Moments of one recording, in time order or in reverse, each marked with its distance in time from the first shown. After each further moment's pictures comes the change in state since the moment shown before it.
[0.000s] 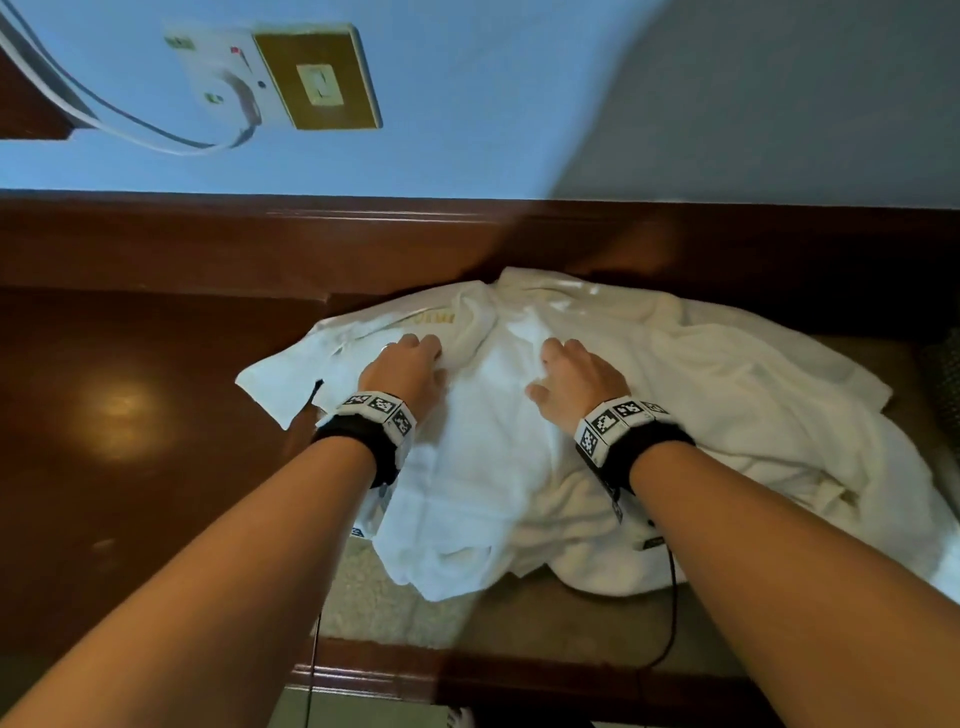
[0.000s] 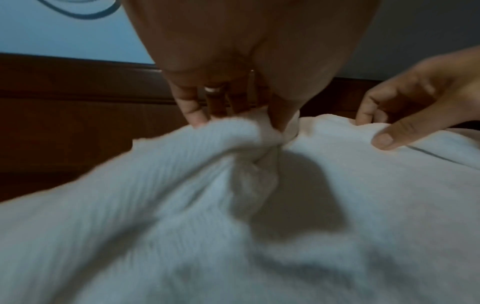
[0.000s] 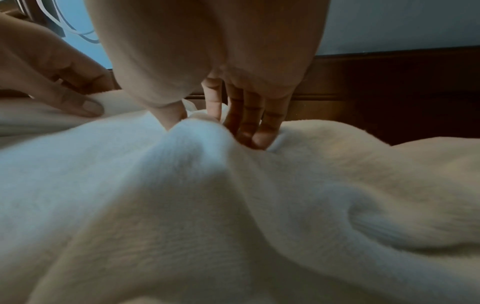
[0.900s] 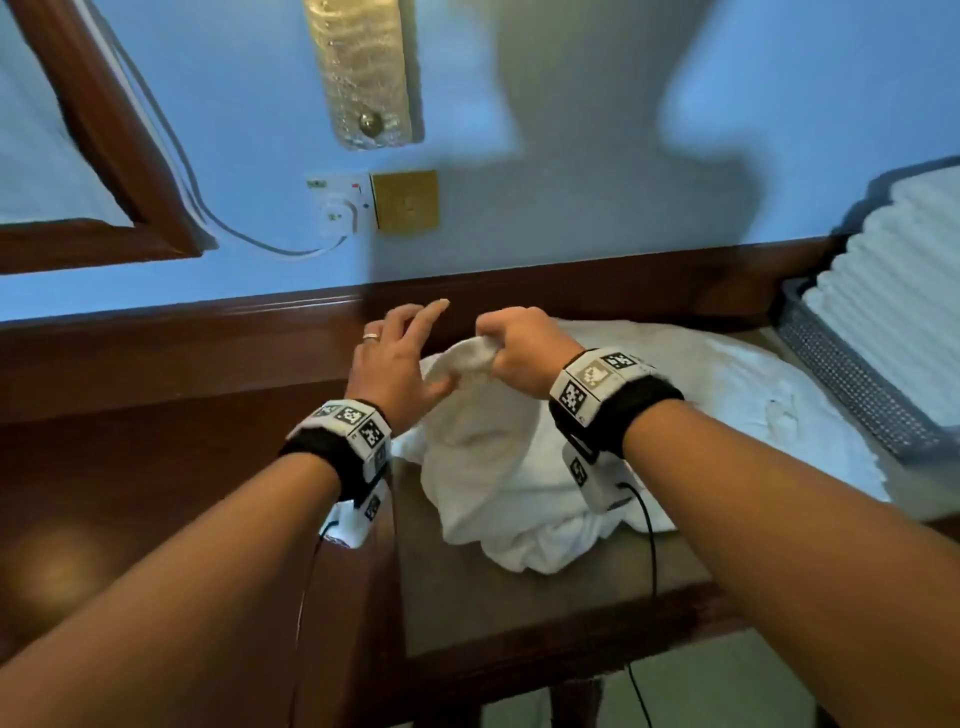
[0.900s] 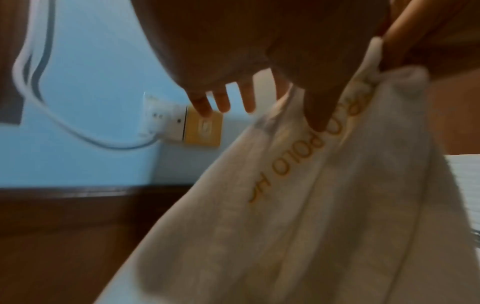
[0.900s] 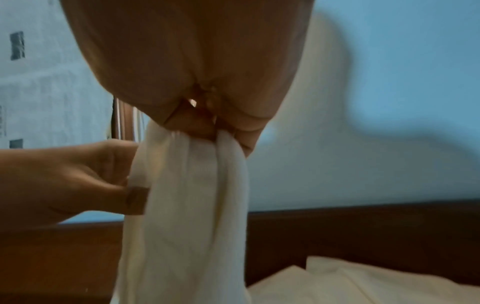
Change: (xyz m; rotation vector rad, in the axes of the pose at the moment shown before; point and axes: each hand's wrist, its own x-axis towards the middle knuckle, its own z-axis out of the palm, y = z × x) left_hand -0.086 -0.133 -0.108 -0.211 0.430 0.532; right_hand -0.112 -0.234 -0.101 0.277 0.223 -0.134
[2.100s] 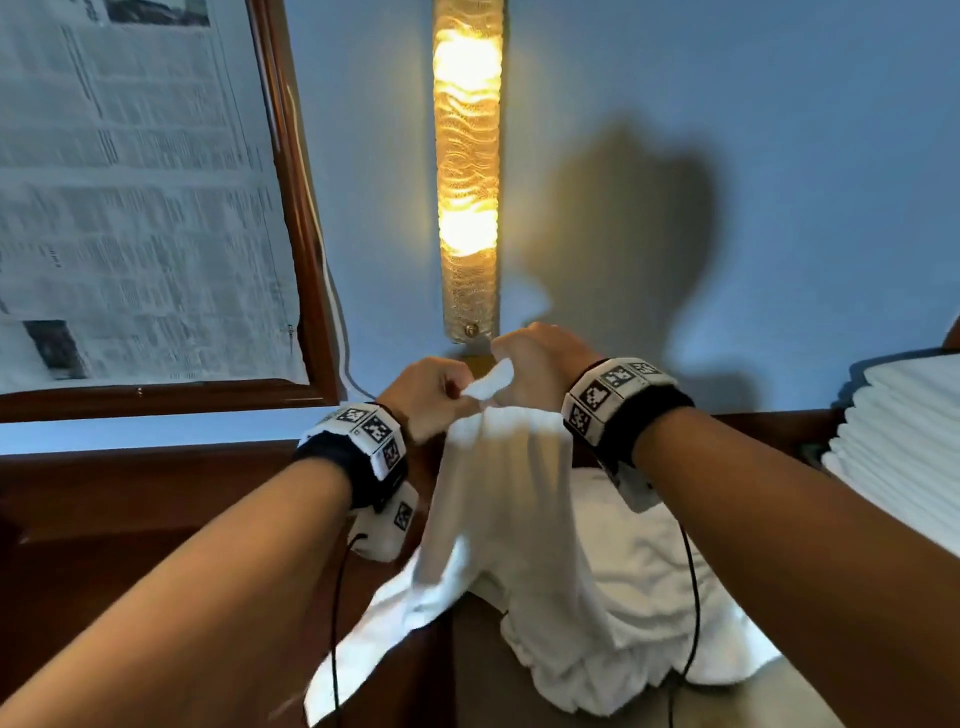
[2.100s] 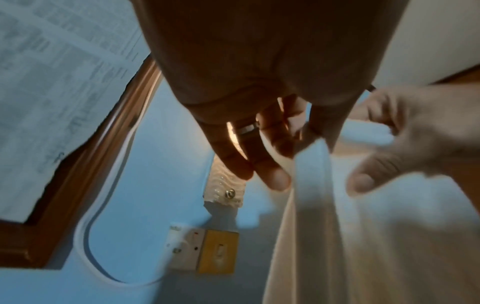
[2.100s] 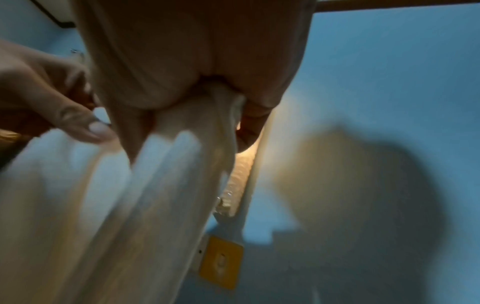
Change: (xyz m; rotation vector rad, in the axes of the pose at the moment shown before) left_hand -0.032 0.059 -0.226 -0.216 -0.010 0.056; right_hand -0.040 -0.161 -0.112 -0.502 0.277 -0.236
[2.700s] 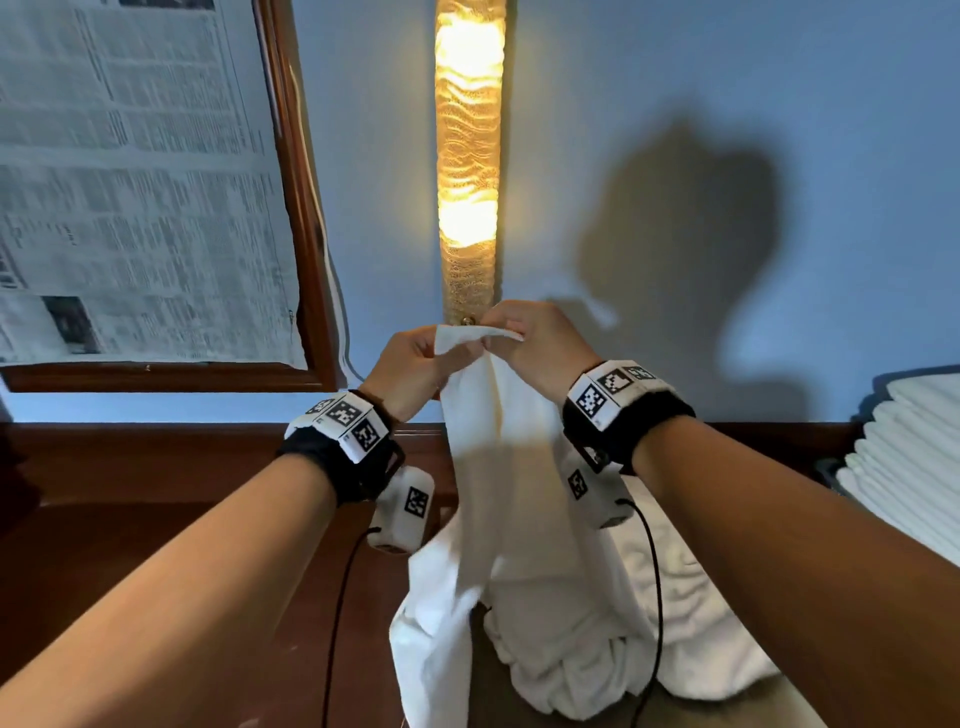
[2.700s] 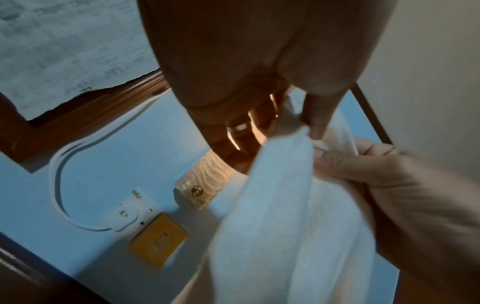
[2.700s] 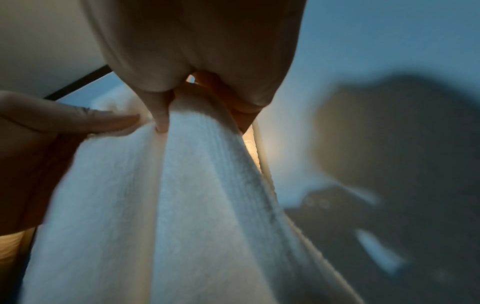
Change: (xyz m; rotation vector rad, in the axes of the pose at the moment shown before) left_hand 0.002 0.027 0.016 -0.610 0.195 -0.050; right_hand 0.002 0.026 0.009 0.766 0.255 0.021
